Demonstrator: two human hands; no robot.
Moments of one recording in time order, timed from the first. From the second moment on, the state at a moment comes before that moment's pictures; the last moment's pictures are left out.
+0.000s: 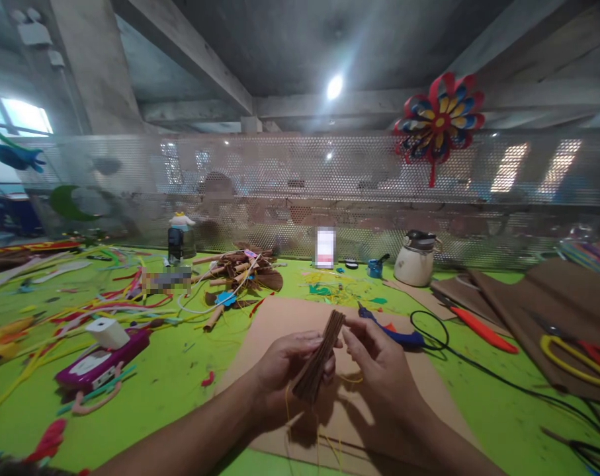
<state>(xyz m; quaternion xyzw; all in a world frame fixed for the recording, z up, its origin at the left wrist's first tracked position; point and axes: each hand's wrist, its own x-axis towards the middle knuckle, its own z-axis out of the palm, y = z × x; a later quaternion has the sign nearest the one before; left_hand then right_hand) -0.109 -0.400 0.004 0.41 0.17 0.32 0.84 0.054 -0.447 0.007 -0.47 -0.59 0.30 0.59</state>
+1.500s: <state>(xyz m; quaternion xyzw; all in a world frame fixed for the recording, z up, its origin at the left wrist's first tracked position) -0.107 -0.407 0.011 0.50 0.25 0.25 0.79 0.054 -0.453 0.017 -0.48 -0.53 0.33 0.62</state>
